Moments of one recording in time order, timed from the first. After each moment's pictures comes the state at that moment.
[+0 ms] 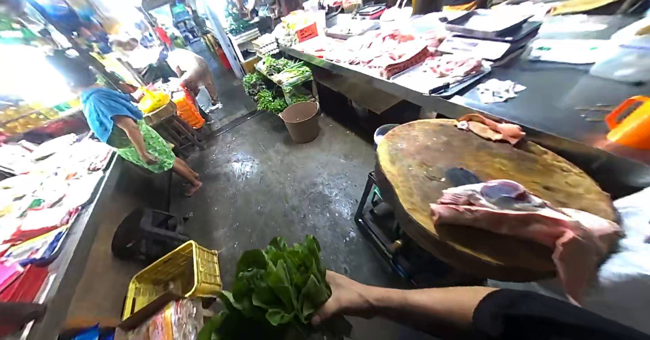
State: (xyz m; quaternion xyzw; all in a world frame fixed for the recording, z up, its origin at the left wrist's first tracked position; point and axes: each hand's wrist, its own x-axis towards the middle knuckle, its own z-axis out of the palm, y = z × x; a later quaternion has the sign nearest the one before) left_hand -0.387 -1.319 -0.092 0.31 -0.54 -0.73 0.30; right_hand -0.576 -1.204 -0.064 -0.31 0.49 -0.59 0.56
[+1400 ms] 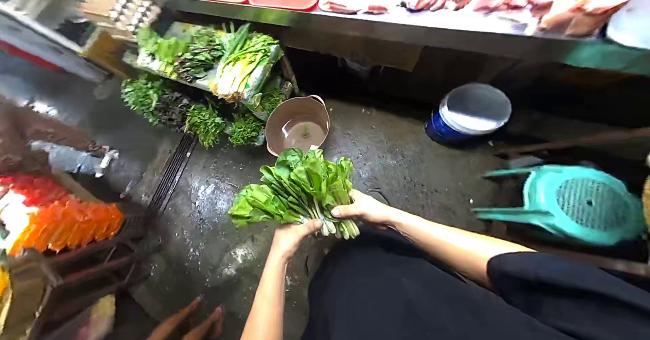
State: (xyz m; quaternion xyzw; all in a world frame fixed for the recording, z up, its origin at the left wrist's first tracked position) left_hand -1.551 -2.106 -0.064 0.16 -0.73 -0.63 -0.22; right_hand -1.562 -1.881 -0.104 0.03 0.50 -0.80 0.34
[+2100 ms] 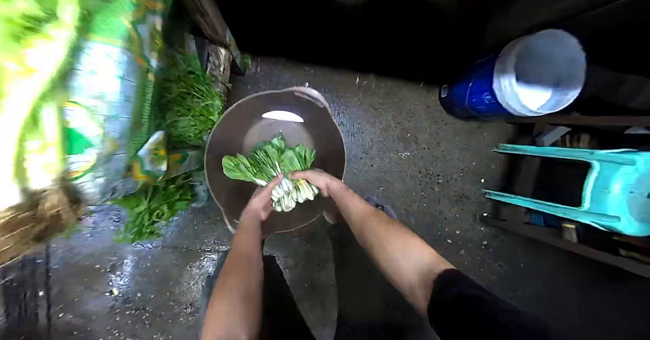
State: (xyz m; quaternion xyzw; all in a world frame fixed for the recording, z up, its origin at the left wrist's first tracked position) left_hand -2.066 -2.158 -0.622 0.35 -0.59 -0.47 -0.56; right_hand -2.019 -1.973 -0.622 0.47 0.46 -0.62 0.43
